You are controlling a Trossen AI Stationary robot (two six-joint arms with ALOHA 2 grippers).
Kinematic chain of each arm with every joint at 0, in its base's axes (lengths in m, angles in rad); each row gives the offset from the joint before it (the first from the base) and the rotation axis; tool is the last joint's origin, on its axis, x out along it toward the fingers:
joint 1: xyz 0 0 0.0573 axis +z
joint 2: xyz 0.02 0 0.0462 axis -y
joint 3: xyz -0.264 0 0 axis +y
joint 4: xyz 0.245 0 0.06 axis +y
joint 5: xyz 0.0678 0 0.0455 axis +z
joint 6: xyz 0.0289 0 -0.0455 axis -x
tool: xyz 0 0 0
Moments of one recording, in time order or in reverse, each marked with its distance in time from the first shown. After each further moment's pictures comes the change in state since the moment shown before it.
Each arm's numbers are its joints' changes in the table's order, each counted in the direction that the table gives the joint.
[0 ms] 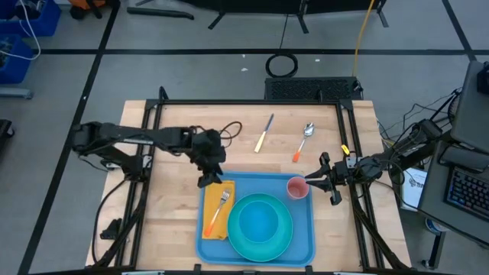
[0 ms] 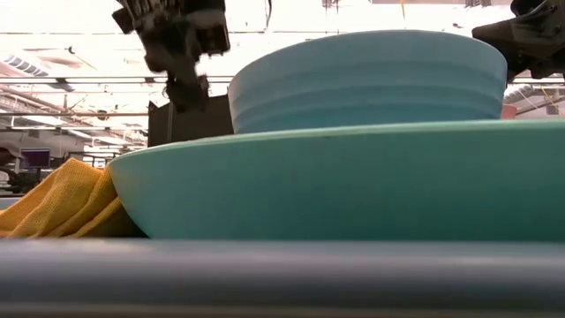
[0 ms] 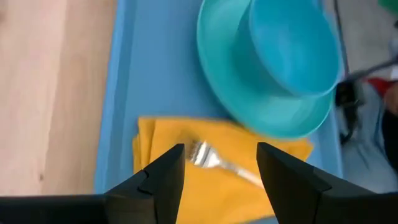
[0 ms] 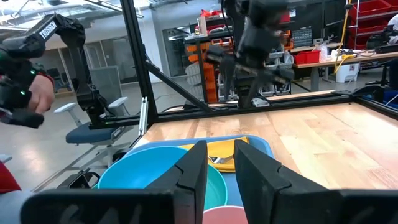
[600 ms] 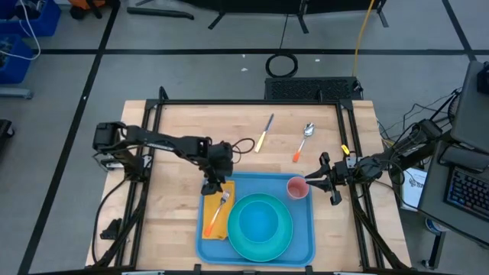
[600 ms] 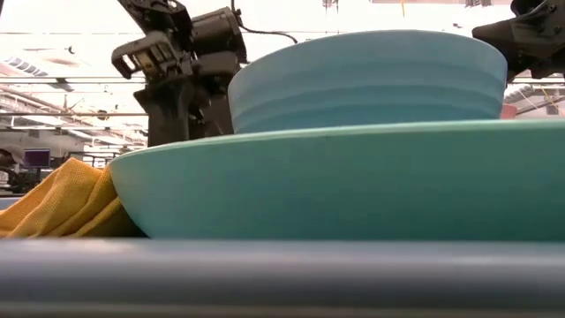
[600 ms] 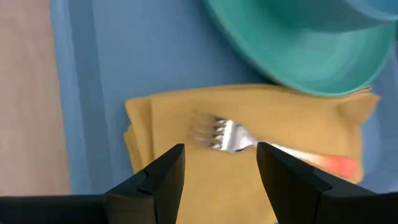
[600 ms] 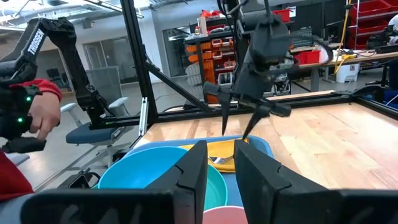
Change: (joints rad) left arm -0.042 -0.231 0.001 -0.031 -0.015 -0.215; right arm 0.000 0.000 0.000 0.000 0.000 0.000
